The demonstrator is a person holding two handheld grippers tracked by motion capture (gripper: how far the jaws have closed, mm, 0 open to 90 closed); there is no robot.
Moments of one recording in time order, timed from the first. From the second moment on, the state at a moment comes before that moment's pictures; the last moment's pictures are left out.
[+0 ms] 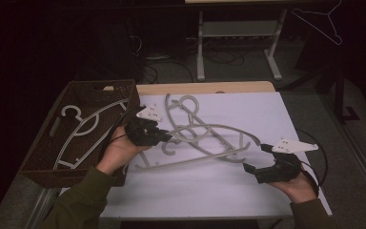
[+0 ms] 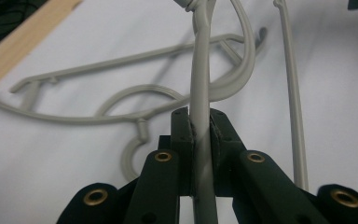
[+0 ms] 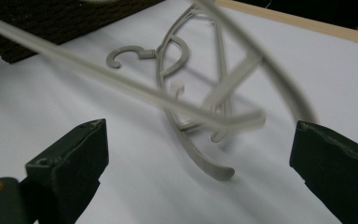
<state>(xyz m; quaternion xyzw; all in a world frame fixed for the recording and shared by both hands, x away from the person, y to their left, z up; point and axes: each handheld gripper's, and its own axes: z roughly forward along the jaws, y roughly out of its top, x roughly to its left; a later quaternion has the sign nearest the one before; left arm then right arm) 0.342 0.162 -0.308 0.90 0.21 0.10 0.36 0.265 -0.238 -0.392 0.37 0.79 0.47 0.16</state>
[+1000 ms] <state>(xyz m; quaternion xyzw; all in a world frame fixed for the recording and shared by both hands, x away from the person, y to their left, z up) 0.365 0.303 -0.253 0.85 0.33 0.18 0.38 0.268 -0.233 -0.402 0.38 0.78 0.47 0.16</state>
